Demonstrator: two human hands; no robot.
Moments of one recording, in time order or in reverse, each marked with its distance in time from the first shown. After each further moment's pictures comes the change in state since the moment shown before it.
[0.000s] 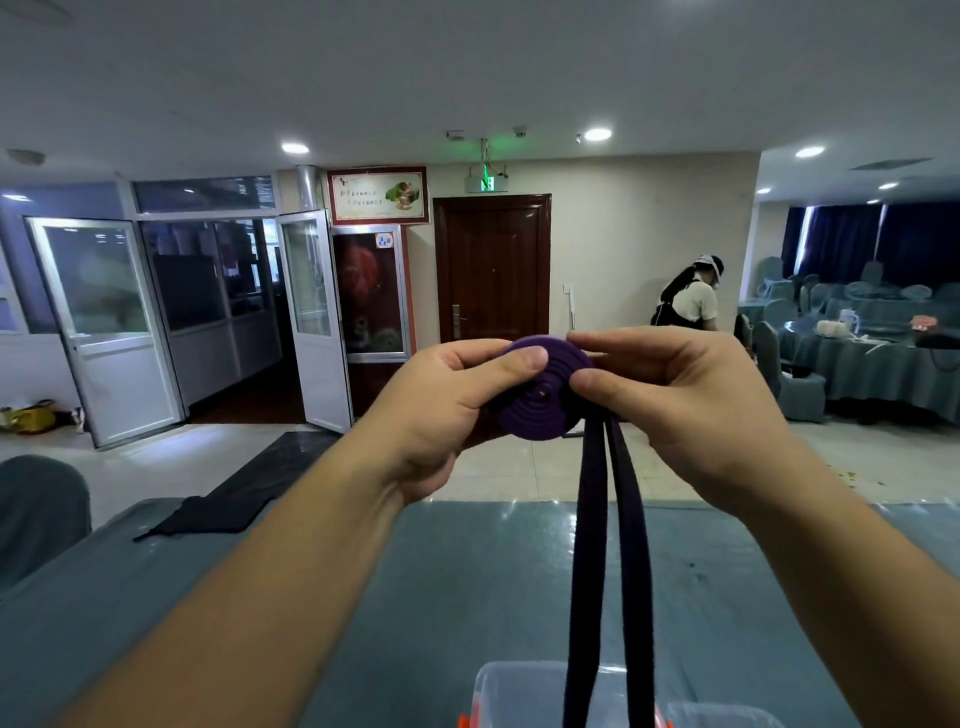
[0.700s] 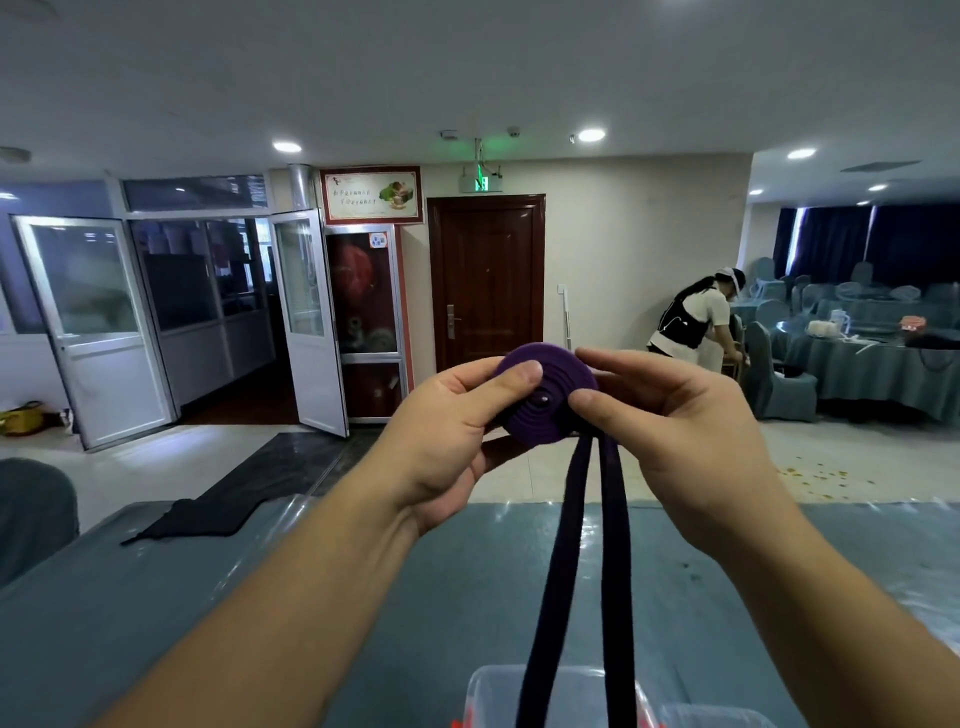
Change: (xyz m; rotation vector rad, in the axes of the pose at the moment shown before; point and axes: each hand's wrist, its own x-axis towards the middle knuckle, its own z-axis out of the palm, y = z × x) left_hand 0.002 -0.022 0.012 -0.201 0.008 -0.057; right_hand -0.013 0.022 0.003 0.047 0.130 0.015
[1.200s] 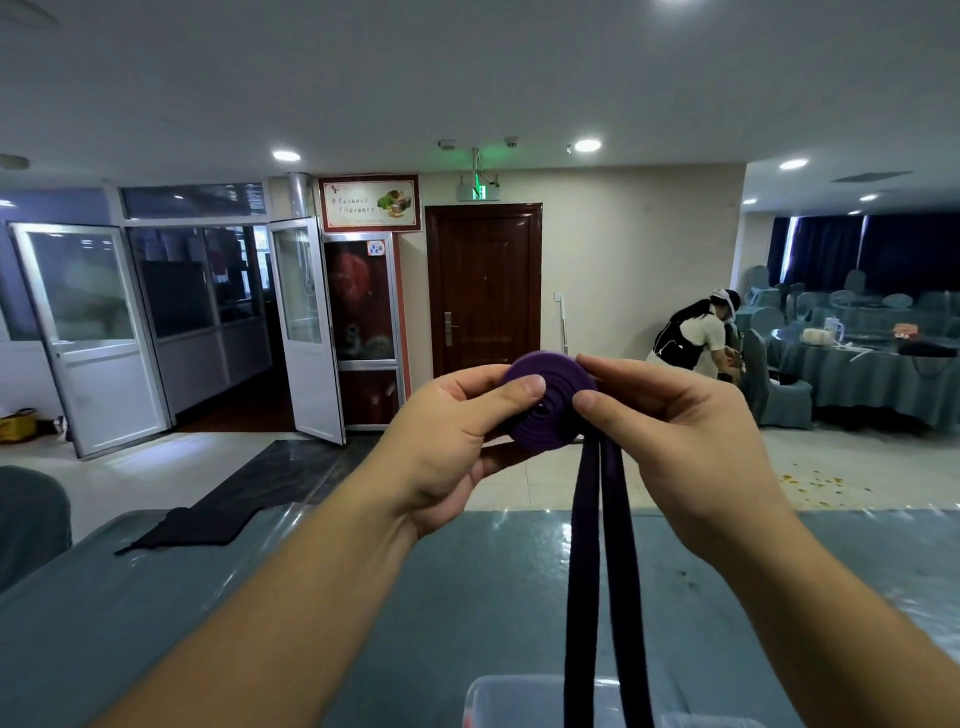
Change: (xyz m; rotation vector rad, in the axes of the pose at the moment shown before) left_hand -0.001 0.006 0.001 -0.013 -0.015 0.005; right_hand -0.003 -0.007 0.003 -0.012 0.038 -0.002
